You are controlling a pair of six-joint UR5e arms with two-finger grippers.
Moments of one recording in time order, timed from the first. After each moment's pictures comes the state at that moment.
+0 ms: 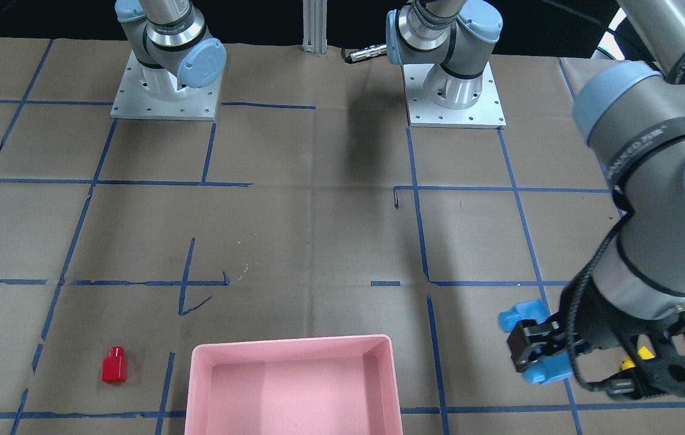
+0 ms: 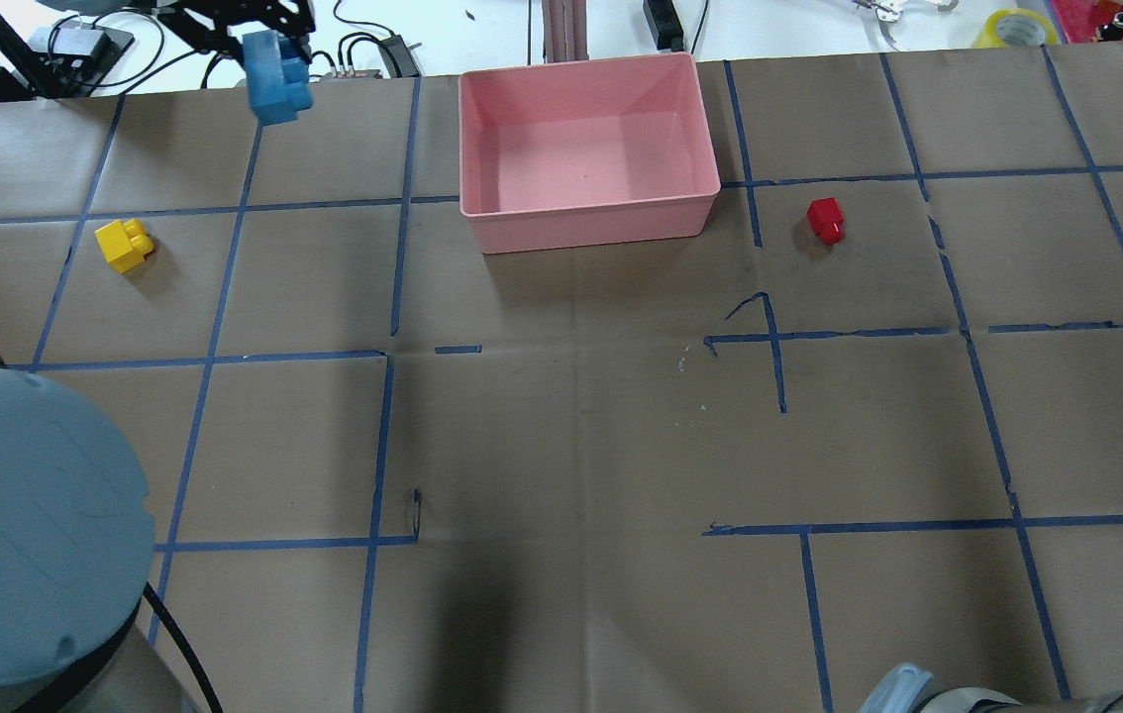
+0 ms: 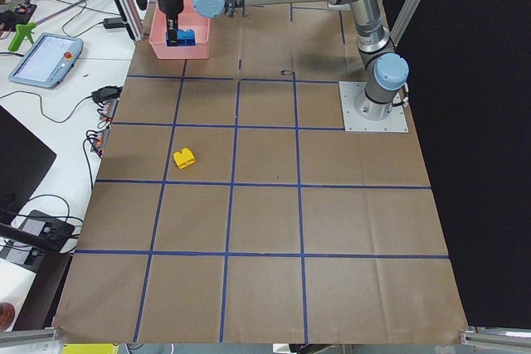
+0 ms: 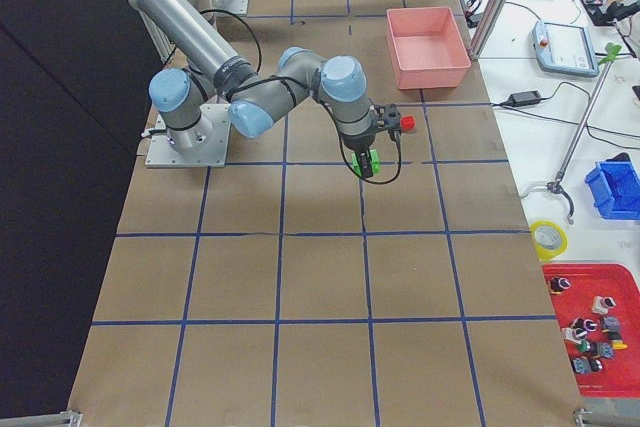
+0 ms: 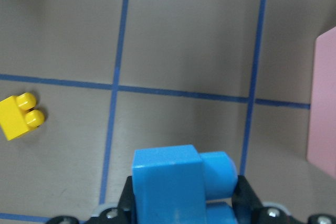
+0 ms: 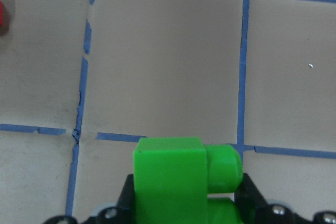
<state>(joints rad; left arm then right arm) -1.54 -2.14 -0.99 -1.39 1.51 -0.13 0.87 -1.45 1.75 -2.09 -1.39 -0.80</state>
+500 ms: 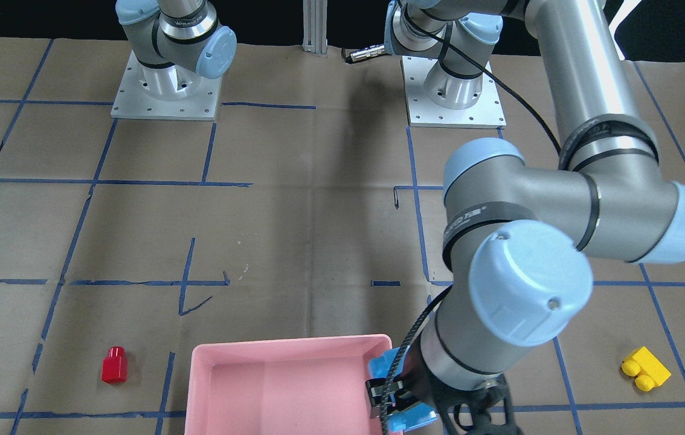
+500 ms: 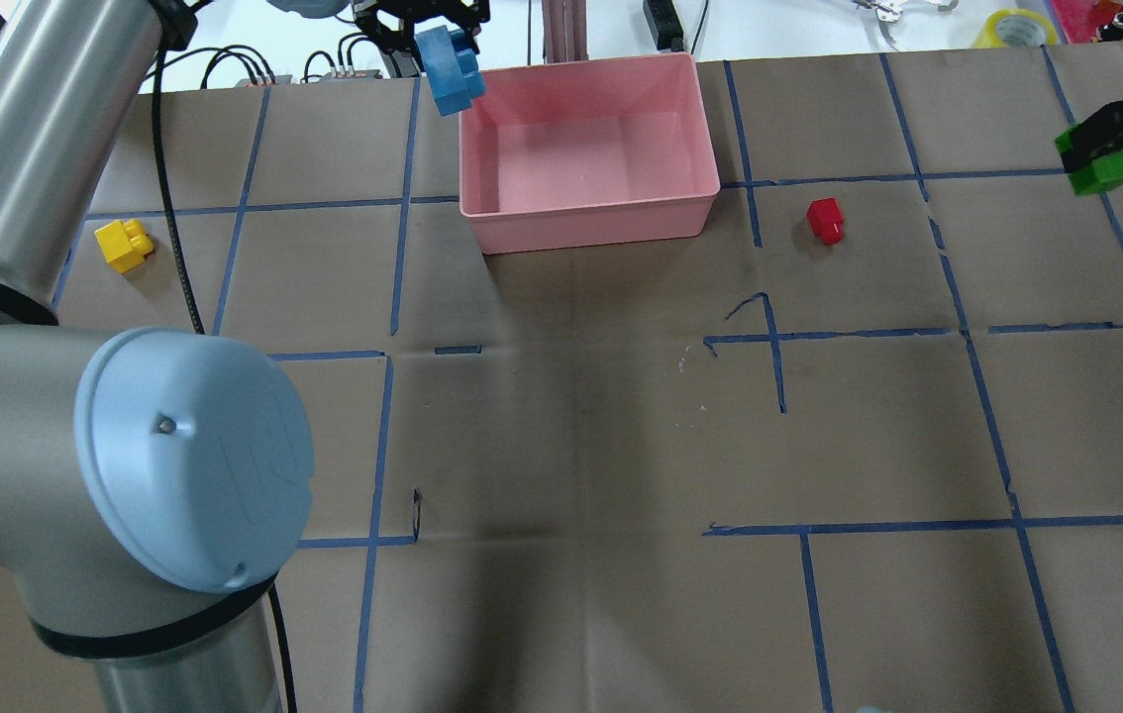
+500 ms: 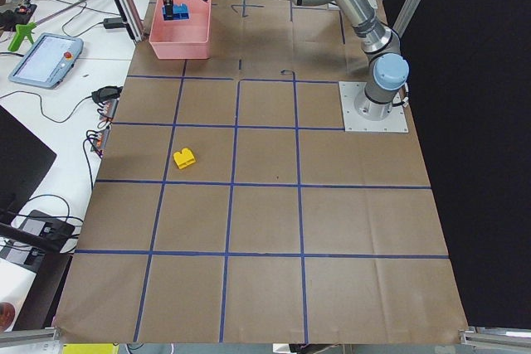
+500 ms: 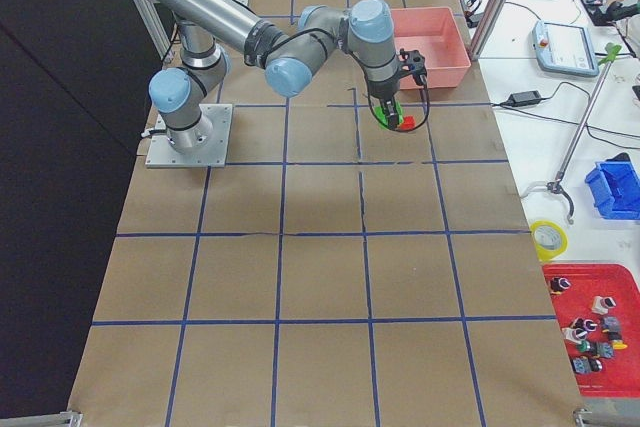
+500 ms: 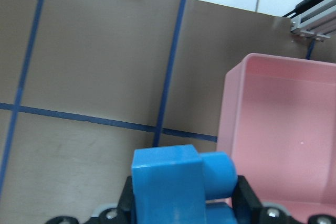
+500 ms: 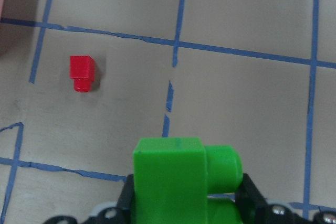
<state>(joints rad) -1.70 -2.35 -0.80 -1.37 1.47 -0.35 1.12 -1.44 1.67 -2.05 -1.39 -0.60</state>
